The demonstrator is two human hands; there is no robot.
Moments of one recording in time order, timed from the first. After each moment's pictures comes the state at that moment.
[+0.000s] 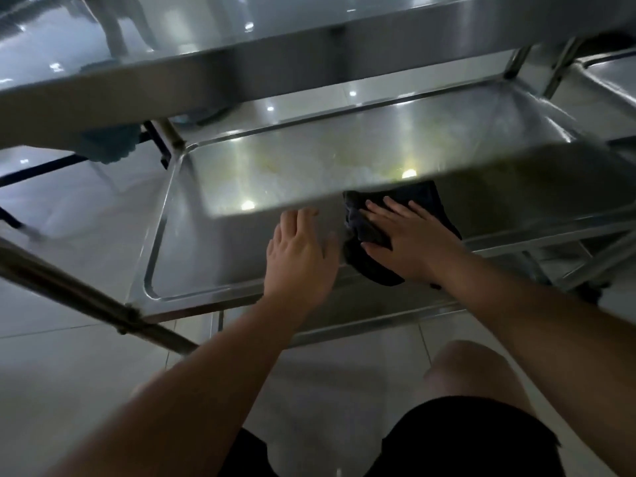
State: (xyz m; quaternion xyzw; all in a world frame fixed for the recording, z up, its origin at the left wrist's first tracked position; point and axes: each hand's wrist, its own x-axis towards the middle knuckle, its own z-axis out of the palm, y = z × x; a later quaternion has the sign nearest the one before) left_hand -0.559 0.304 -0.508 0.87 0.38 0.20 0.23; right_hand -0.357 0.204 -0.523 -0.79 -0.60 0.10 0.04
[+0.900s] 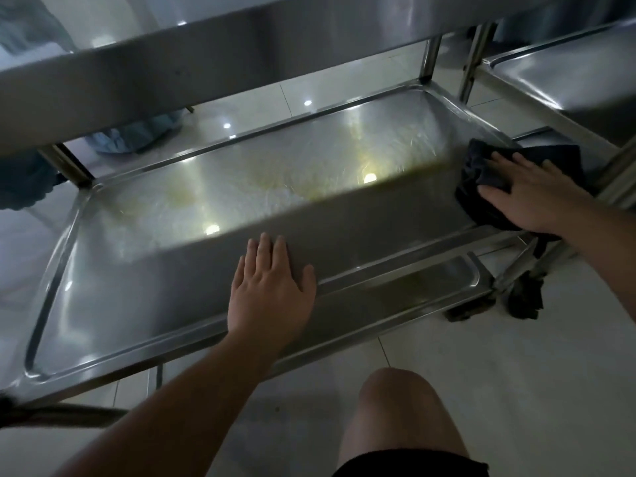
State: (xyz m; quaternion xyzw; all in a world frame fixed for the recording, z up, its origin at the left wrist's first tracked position) left_hand -0.484 0.273 -0.542 0.92 0.37 0.05 0.09; right_hand -0.108 0.040 -0.518 -0.93 -0.35 0.07 0.02
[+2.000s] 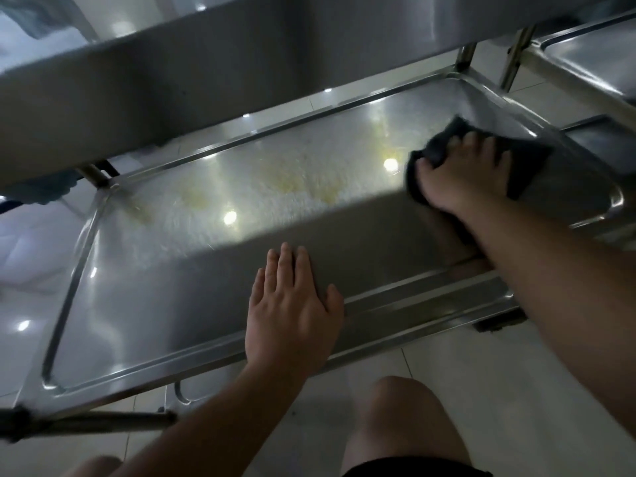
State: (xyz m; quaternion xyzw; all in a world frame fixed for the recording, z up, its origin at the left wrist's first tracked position) left_hand -0.482 0.265 -0.540 0.92 0.38 0.05 0.06; right_hand -0.158 0.207 -0.522 -0.97 -0.21 0.05 0.10
